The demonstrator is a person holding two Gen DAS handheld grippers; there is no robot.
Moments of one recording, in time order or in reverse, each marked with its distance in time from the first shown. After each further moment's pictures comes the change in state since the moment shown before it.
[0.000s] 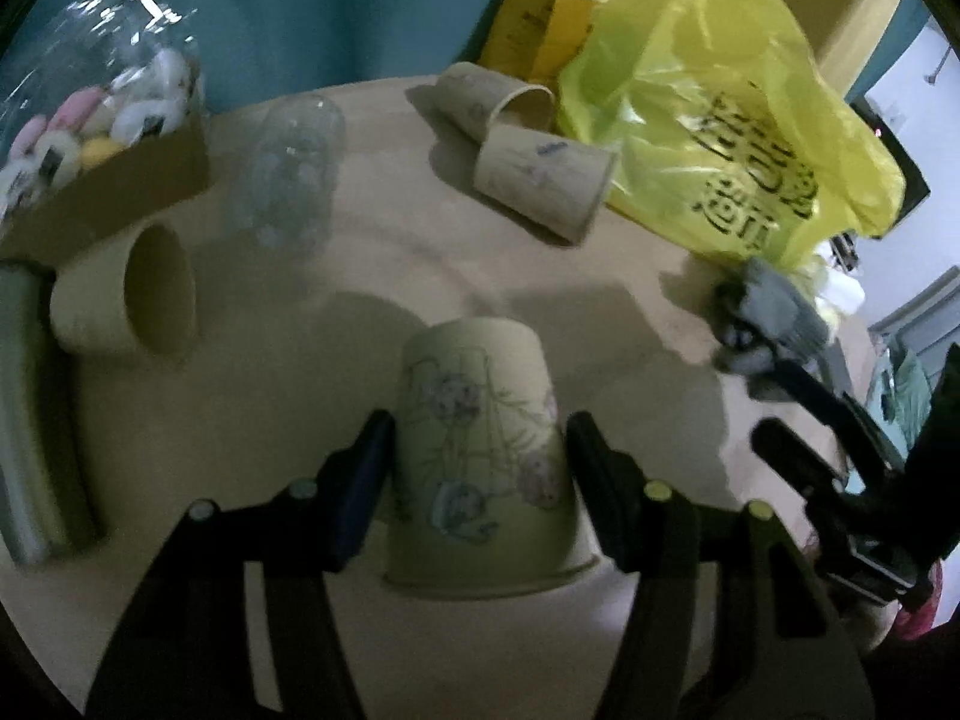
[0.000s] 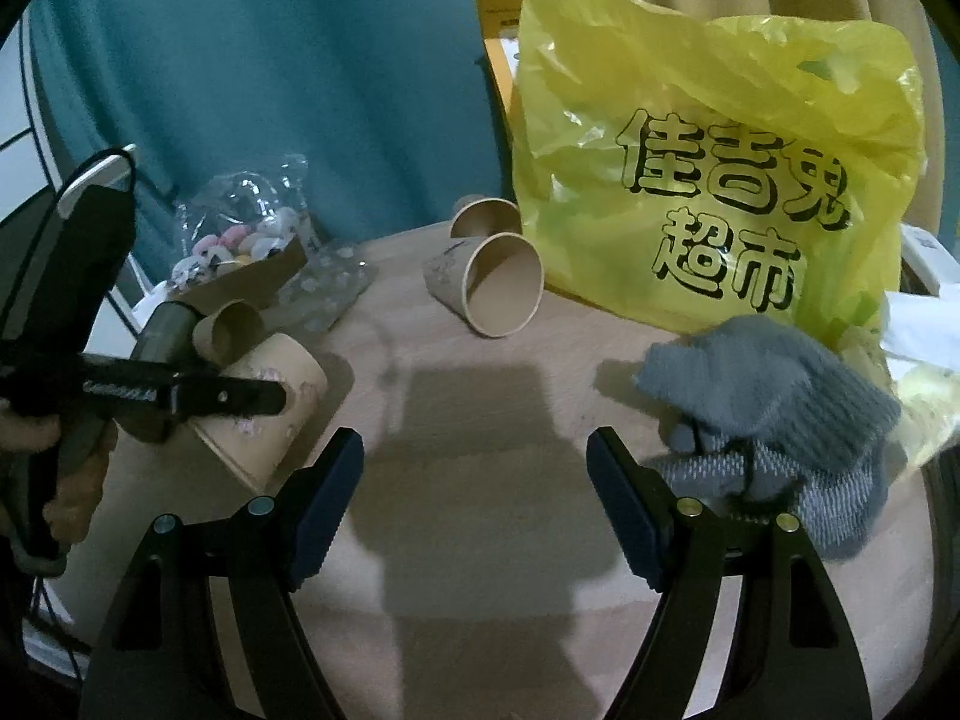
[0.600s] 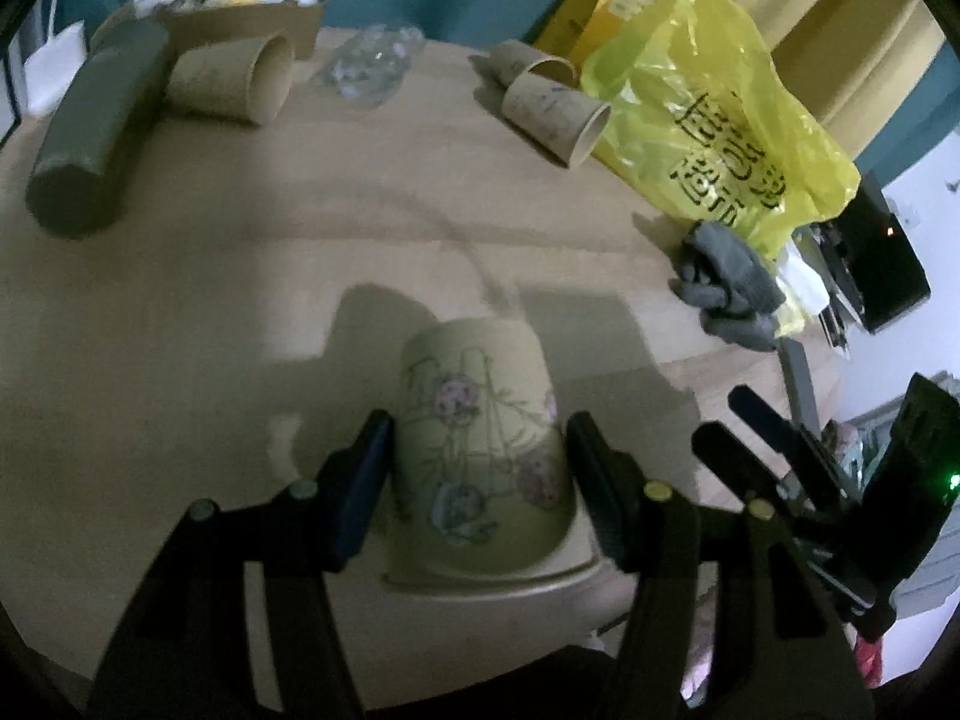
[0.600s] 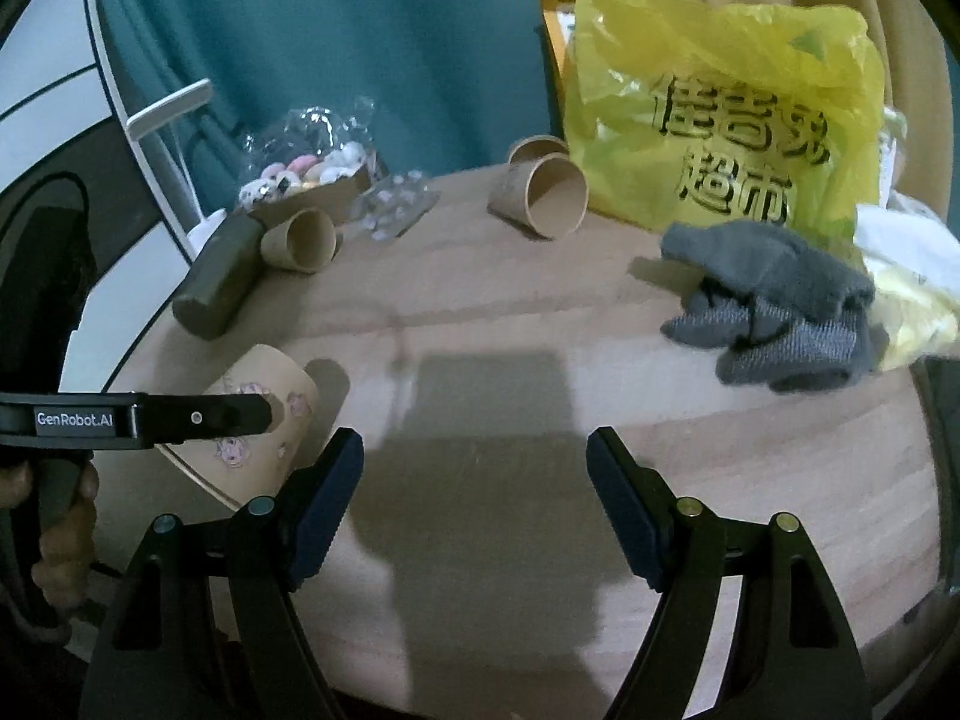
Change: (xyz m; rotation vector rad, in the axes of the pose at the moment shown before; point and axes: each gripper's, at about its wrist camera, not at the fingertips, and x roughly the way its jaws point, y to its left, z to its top) left arm -0.040 -0.014 -0.118 -0.258 -0.076 -0.019; right arm -0.051 0.020 -0.065 -0.076 0.069 0.060
